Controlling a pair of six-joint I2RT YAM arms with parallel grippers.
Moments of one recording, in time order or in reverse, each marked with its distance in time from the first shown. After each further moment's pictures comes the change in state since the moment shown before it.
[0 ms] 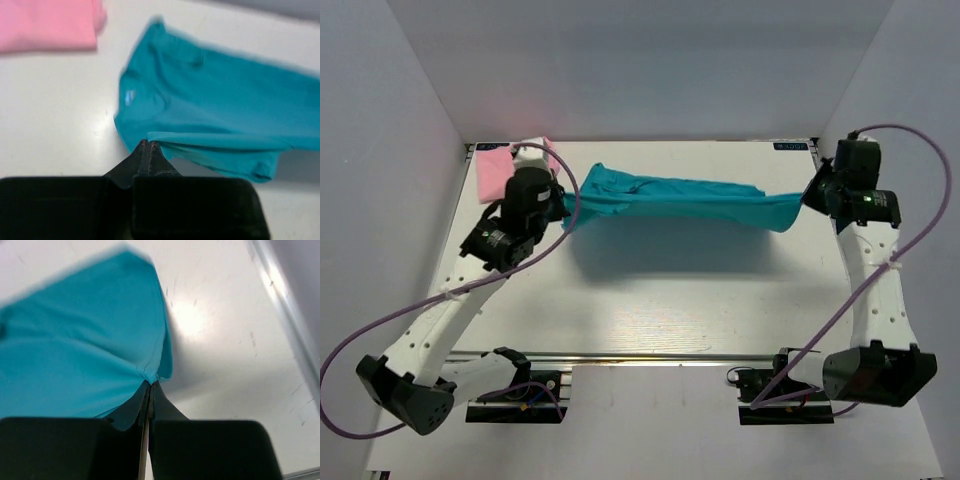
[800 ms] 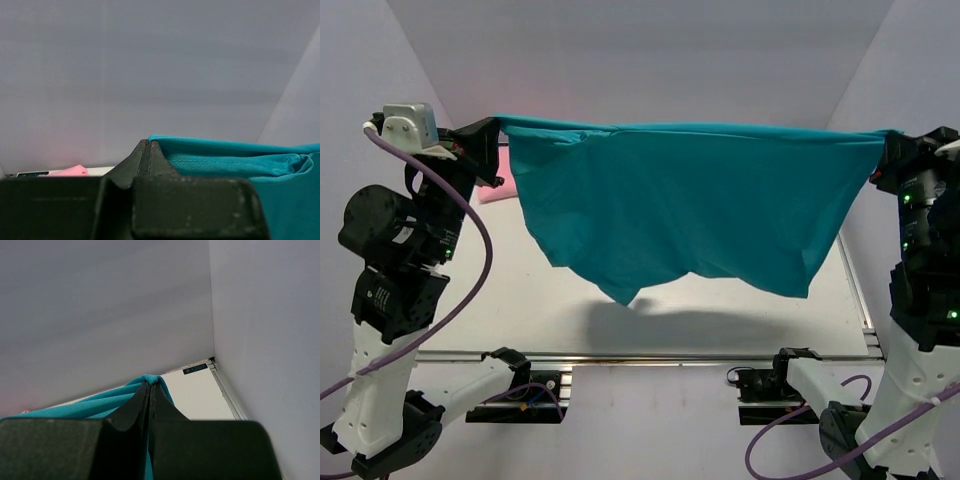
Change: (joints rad) left arm -0.007 -0.187 0.498 0.184 0.091 0.367; right arm 0.002 -0.275 0.526 0.073 0.047 -0.142
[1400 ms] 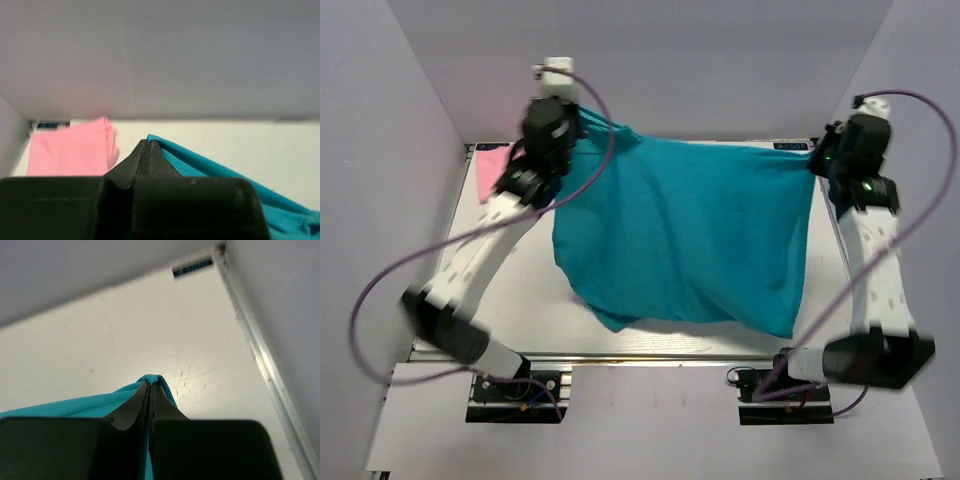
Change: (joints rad) left arm 0.021 0.487 -0.044 0.242 -0.179 0.051; right arm -0.006 0.280 -0.384 0.211 -0.048 0.020
